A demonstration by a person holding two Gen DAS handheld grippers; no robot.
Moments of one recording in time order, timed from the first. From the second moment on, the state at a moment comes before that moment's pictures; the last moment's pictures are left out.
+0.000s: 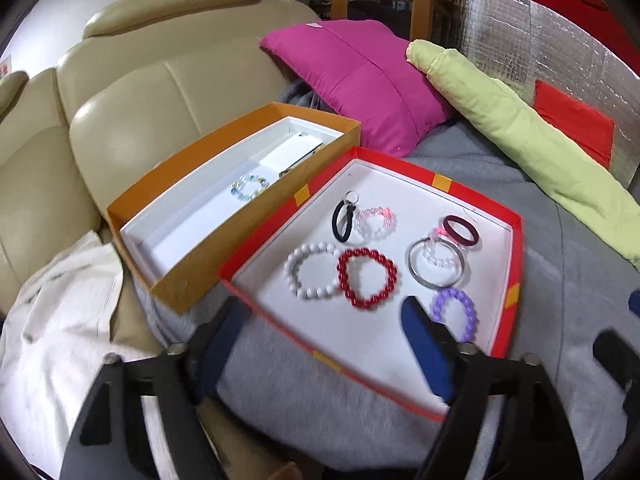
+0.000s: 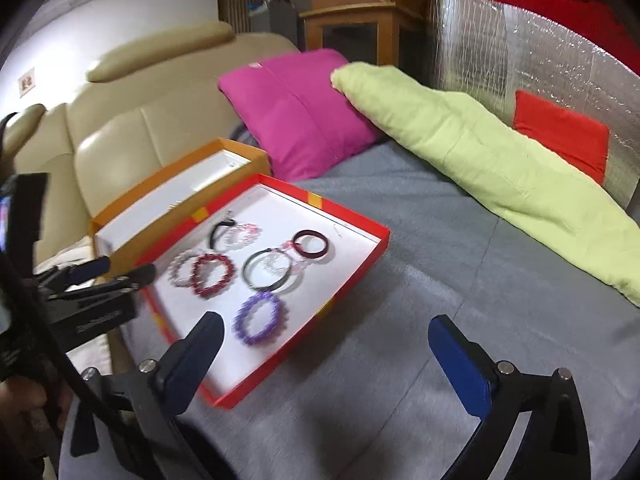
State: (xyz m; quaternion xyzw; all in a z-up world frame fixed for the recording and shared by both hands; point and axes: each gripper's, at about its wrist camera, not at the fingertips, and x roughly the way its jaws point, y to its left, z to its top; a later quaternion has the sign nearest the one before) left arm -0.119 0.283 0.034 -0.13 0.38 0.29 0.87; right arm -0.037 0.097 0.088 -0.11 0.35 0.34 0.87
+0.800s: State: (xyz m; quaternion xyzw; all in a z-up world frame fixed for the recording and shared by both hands) left arm -0.161 0.237 0.084 -0.10 0.32 0.28 0.90; right arm -0.091 0.080 0.109 -0.15 0.34 0.34 0.87
